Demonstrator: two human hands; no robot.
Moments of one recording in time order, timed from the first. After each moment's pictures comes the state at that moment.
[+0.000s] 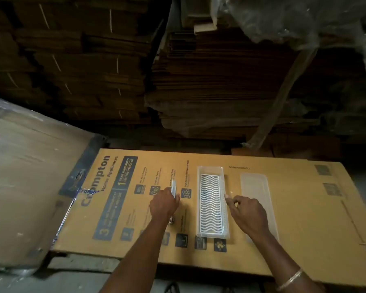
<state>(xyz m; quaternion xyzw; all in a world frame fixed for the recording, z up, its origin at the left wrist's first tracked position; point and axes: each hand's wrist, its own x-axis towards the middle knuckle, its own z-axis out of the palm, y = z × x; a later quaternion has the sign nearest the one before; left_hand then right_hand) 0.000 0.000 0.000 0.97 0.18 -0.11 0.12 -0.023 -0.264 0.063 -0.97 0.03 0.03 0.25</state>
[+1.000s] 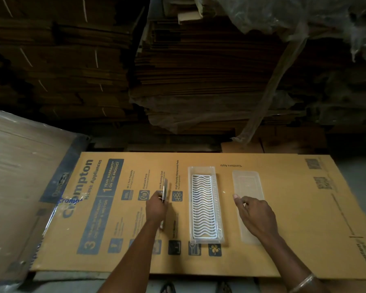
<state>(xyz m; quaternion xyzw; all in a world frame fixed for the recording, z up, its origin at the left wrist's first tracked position) 0.027 0.011 -0.061 0.89 0.26 -0.11 0.36 -0.008 -0.303 0.044 -0.97 0.07 0.02 0.25</state>
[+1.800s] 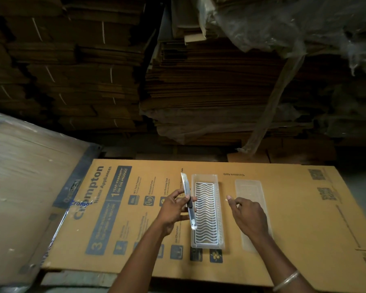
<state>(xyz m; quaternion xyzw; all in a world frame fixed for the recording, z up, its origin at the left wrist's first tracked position) -0.003 -0.036 0.054 0.61 0.19 -0.19 0.75 0.006 -0.291 0.034 -0.97 0.05 0.00 0.25</state>
